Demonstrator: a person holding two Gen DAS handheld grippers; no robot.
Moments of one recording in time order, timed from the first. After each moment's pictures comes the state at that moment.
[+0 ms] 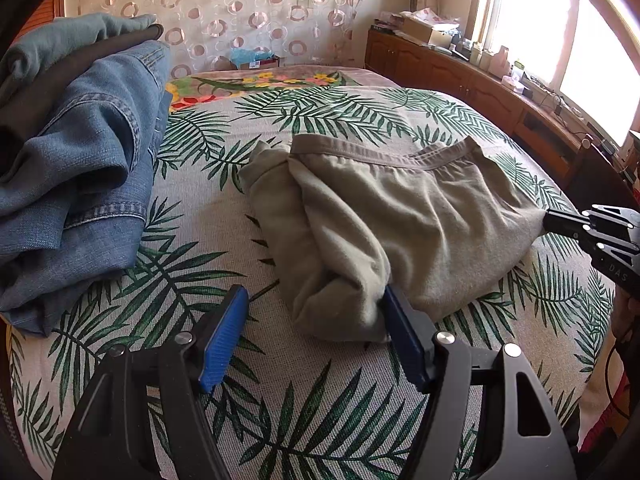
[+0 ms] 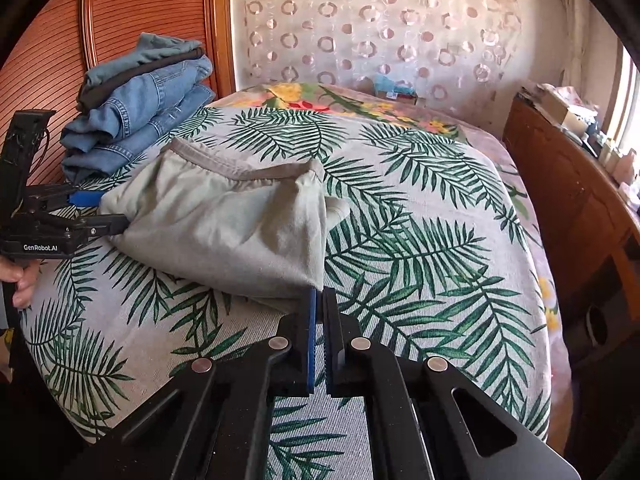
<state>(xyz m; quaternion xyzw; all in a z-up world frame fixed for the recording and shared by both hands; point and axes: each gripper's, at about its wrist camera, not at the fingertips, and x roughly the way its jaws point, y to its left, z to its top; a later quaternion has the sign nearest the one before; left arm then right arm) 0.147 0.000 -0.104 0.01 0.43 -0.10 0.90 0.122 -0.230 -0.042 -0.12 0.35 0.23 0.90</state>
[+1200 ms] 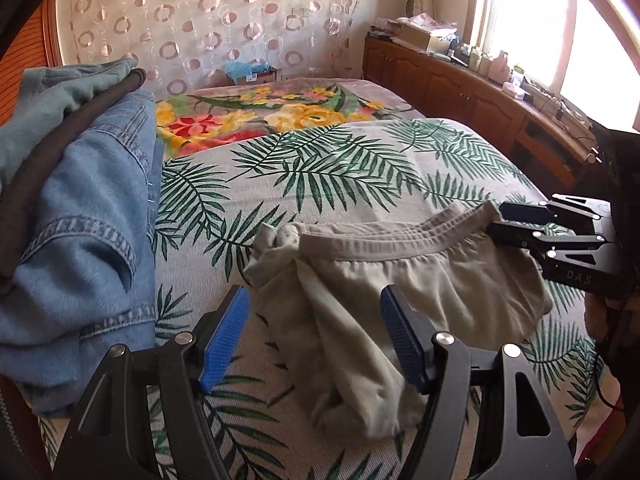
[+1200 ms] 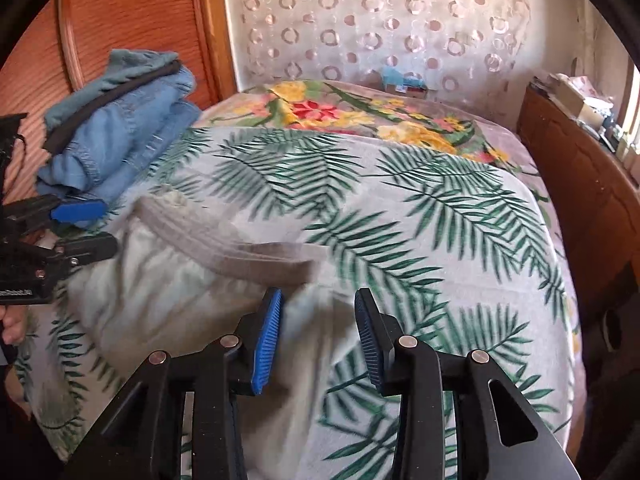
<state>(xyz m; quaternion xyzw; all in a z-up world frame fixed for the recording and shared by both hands) 0.202 -0.004 -0.072 0.03 0.42 -0.10 0.90 0.211 -0.192 -0.034 -0.10 0.37 0.23 0.89</state>
